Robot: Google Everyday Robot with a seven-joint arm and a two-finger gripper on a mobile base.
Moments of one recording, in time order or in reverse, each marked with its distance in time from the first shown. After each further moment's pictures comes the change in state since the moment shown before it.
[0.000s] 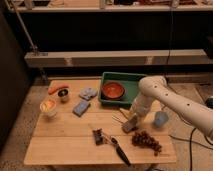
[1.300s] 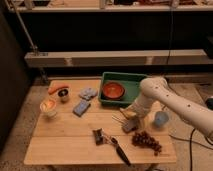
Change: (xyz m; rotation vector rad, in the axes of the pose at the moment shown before) arm 0.003 -0.002 0.006 0.025 -0.017 -0.014
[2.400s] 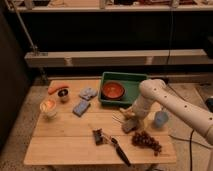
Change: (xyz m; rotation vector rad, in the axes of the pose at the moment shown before) arm 0.008 0.003 0.021 -0.023 -0.016 0.003
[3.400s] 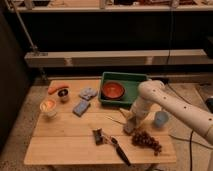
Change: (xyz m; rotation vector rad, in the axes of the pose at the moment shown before) arm -0.005 0.001 0.002 -0.001 0.007 -0.040
